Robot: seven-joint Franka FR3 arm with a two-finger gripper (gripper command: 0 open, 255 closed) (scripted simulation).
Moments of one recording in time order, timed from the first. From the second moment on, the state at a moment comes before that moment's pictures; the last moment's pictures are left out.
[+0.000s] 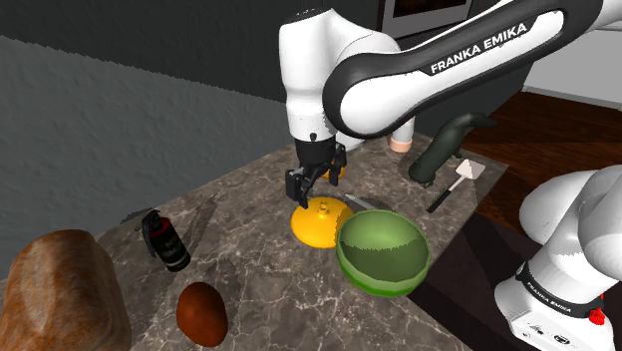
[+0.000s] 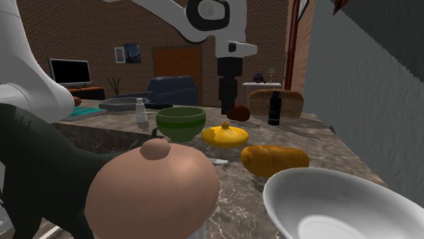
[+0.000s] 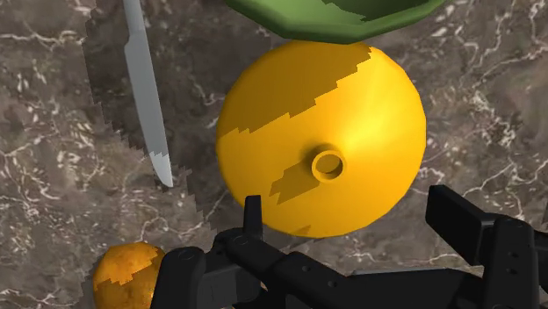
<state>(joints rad) 0.10 -0.05 0.52 -2.06 -0.03 1.99 0.62</state>
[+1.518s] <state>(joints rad) 0.10 -0.02 0.52 -2.11 -0.05 2.06 0.63</state>
